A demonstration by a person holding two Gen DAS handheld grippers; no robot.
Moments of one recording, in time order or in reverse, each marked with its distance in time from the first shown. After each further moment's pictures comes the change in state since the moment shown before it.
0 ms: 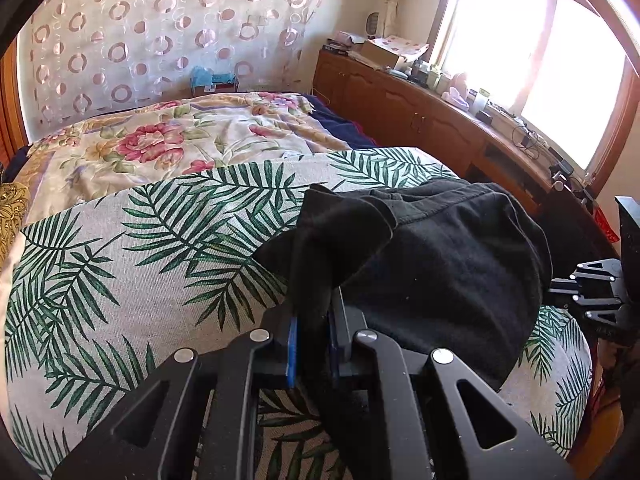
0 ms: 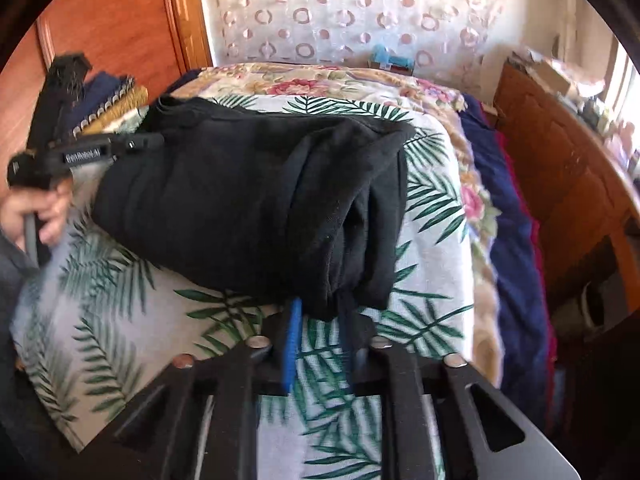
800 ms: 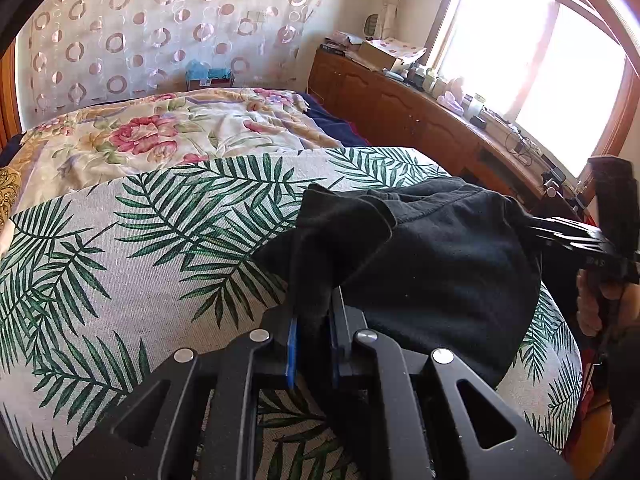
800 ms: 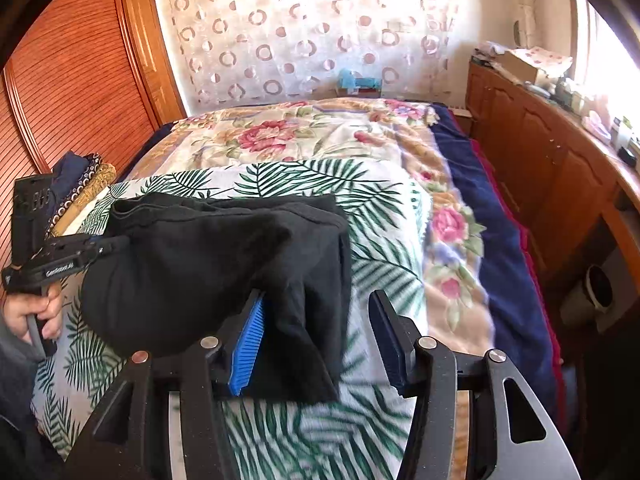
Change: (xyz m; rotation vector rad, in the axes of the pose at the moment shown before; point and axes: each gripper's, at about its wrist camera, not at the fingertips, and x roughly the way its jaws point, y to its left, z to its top) left arm 0.000 0.003 -0.002 -0.031 0.009 -0.044; right arm 0.012 -0.040 0.034 0.186 -0.106 0.015
